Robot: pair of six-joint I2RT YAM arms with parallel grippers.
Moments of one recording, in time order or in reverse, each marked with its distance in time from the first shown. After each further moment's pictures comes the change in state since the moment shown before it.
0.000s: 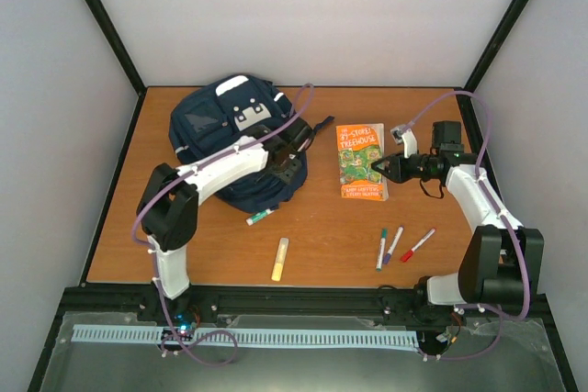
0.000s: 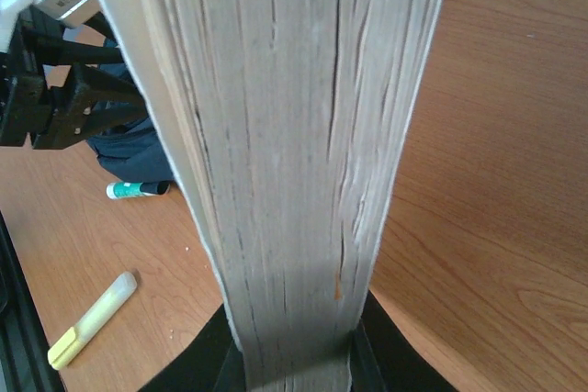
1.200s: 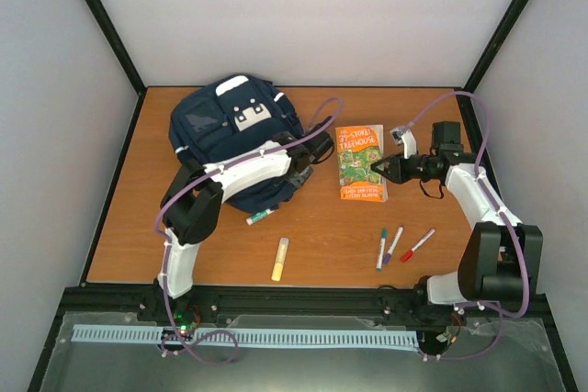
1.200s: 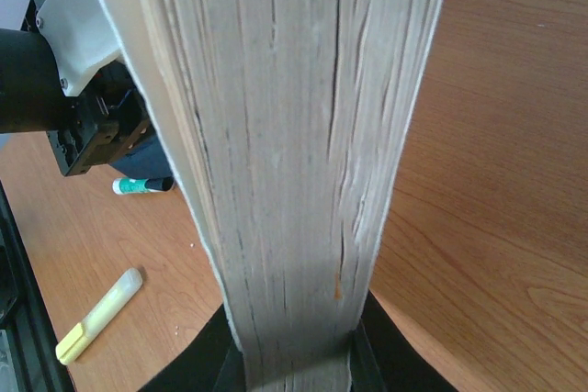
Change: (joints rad) left arm -0.093 0.158 0.111 -0.042 -0.189 0.000; right arm -0.005 0.018 0.000 -0.008 -0.018 -0.008
